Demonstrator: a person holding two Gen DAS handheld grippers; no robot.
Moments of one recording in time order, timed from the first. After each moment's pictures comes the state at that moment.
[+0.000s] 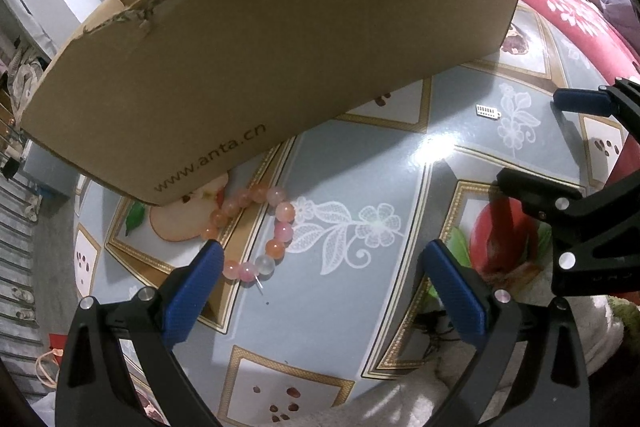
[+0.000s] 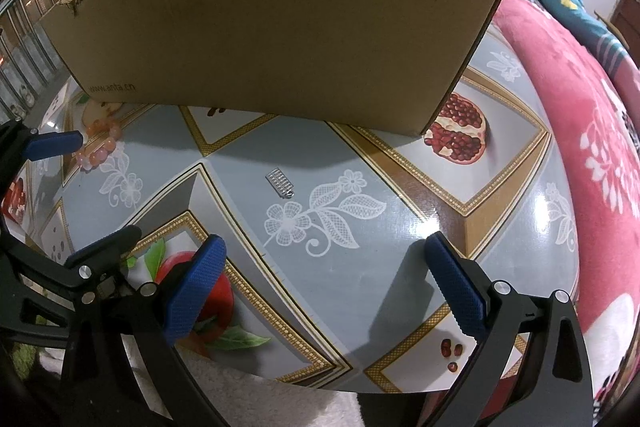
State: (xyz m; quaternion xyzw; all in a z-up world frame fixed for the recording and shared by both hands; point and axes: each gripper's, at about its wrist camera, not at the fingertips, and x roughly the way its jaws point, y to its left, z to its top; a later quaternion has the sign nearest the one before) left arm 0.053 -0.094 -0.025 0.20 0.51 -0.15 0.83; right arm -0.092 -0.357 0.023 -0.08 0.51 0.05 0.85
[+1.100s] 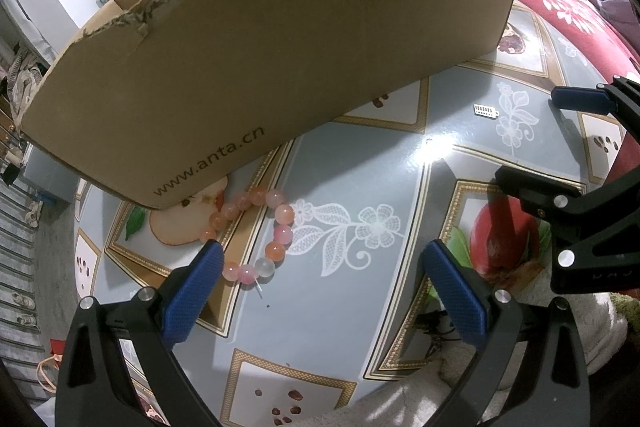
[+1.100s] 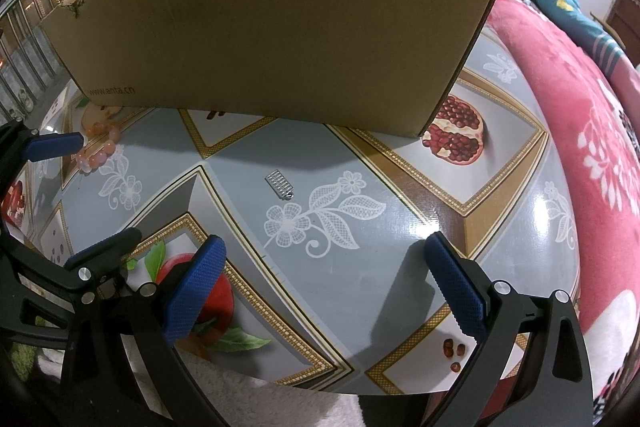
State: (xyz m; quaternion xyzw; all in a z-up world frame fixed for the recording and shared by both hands) left arm 0.054 -0.094 -0.025 0.20 0.50 -0.15 0.83; right arm -0.094 -0.357 0.021 -0.07 0.50 0.04 0.86
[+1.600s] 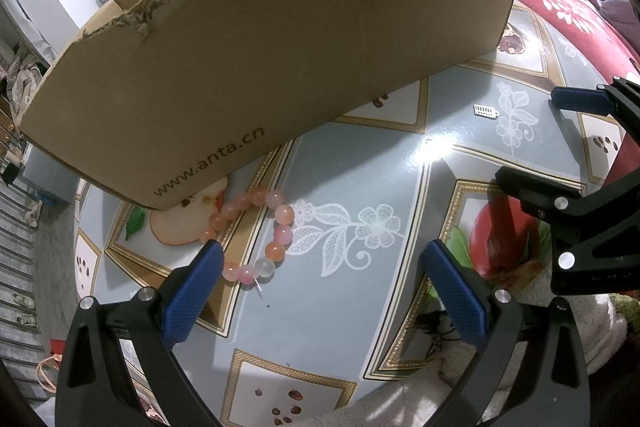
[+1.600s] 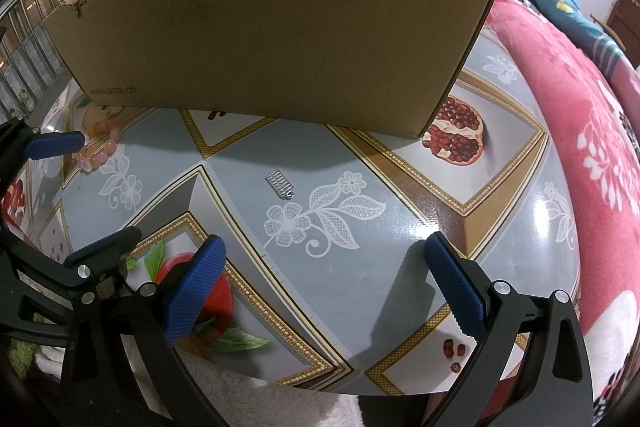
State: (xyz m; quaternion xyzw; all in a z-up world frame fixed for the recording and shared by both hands) left arm 0.054 -0.095 -0.024 0.20 0.50 -0.15 0.83; right arm -0.094 -0.357 0.021 -0.07 0.50 0.04 0.86
